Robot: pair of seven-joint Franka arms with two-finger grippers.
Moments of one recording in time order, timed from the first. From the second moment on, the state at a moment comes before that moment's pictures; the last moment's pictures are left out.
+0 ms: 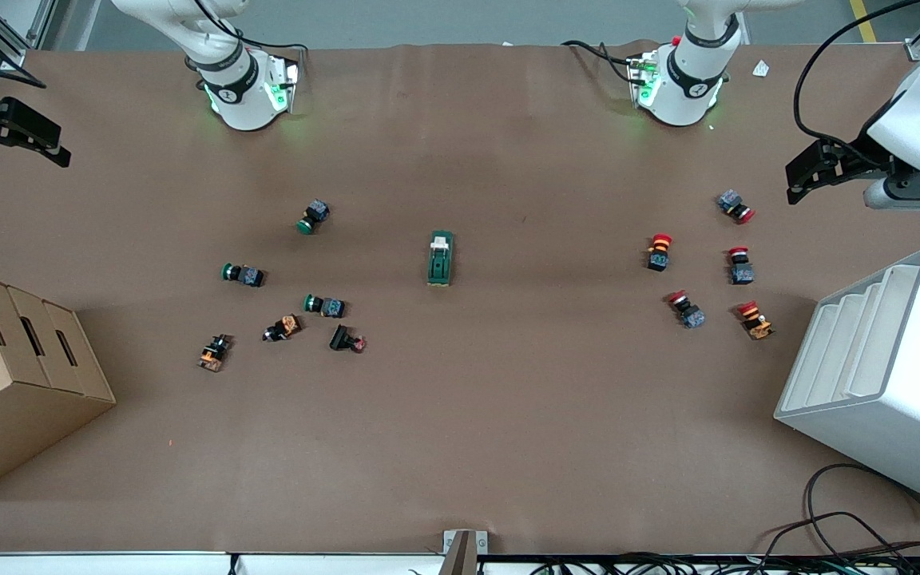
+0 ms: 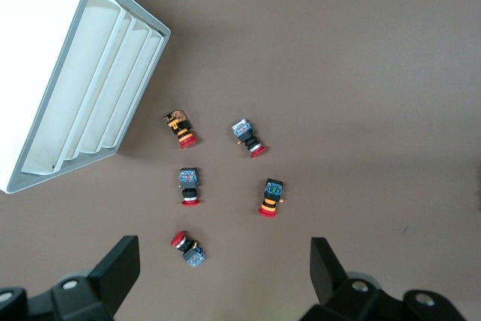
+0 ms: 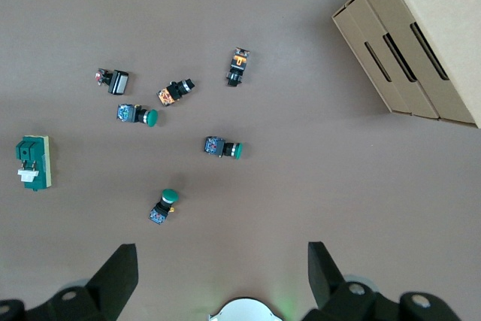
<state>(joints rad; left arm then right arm) 0.00 -0.03 -0.15 -1.58 0.03 1.55 -0.08 -0.01 -0.09 0.00 -1.54 0.03 1.39 -0.02</state>
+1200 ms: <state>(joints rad) -0.36 0.15 -0.18 -1.43 0.00 1.65 -0.47 -0.01 -0.09 -0.01 -1.54 0.03 1.39 -0.03</state>
